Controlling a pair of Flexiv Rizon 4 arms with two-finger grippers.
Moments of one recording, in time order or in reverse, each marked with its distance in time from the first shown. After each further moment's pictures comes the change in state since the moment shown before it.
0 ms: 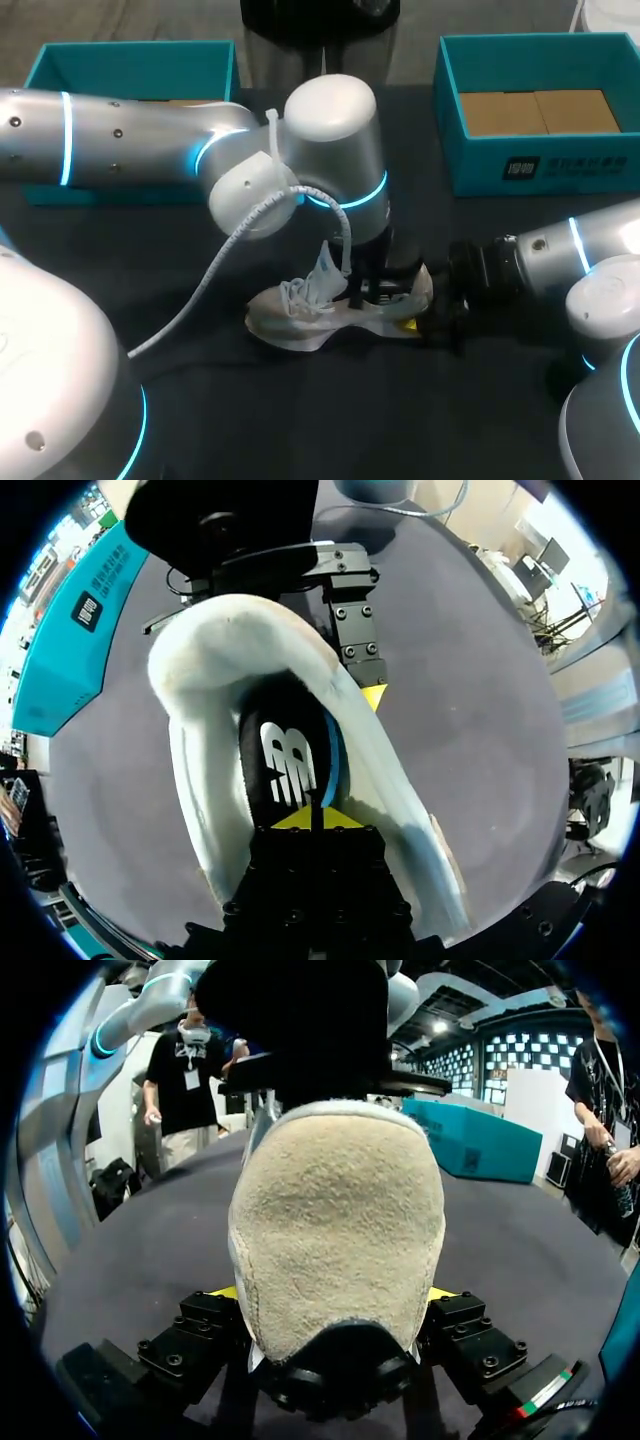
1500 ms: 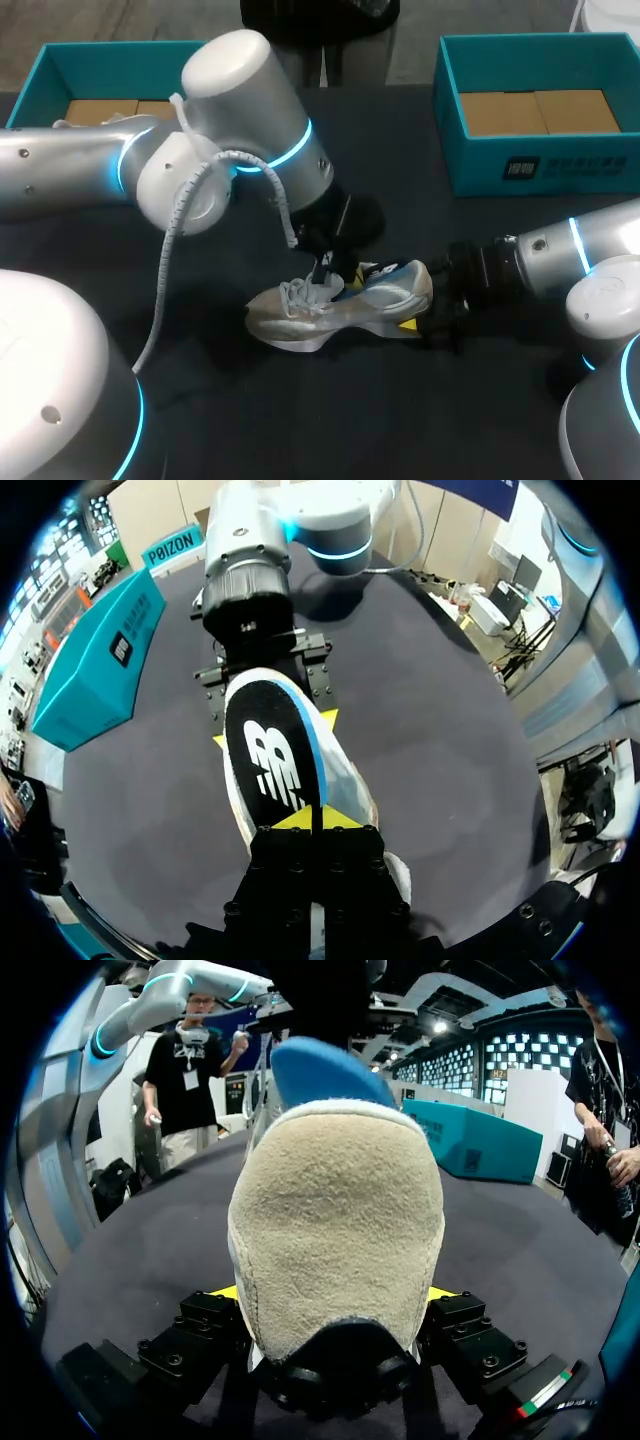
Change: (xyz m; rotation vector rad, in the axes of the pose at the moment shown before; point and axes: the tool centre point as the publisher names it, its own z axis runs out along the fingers) left arm 0.013 0.009 -0.068 0.239 0.021 0.039; right arm 0.001 0.000 0.000 0.000 0.000 0.000
